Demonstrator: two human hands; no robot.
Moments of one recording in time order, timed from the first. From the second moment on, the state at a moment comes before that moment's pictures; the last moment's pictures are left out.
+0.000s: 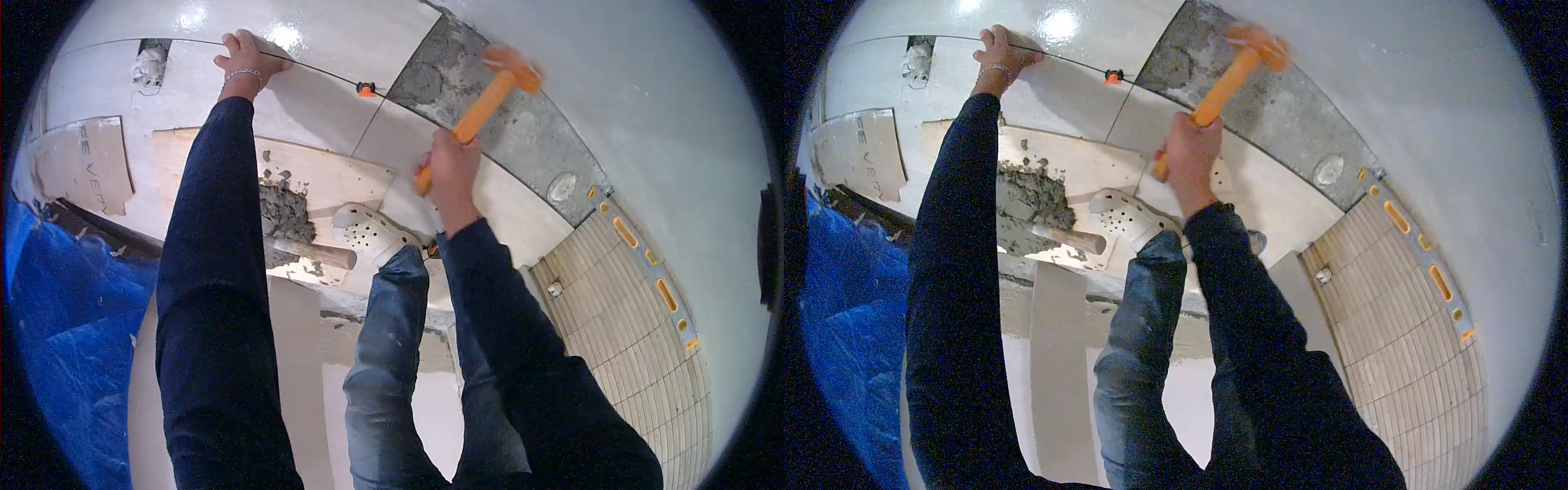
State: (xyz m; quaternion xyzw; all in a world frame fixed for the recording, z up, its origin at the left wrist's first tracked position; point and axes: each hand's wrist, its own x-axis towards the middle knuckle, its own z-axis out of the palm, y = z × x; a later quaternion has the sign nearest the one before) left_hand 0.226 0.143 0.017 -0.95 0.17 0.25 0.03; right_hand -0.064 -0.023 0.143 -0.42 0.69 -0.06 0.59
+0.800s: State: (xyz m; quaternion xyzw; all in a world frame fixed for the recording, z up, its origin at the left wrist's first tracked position) left_hand 0.153 0.121 0.039 -0.94 0.30 0.11 -0.13; right_hand -0.151 -0.057 0.161 -0.54 0.66 0.17 0.49
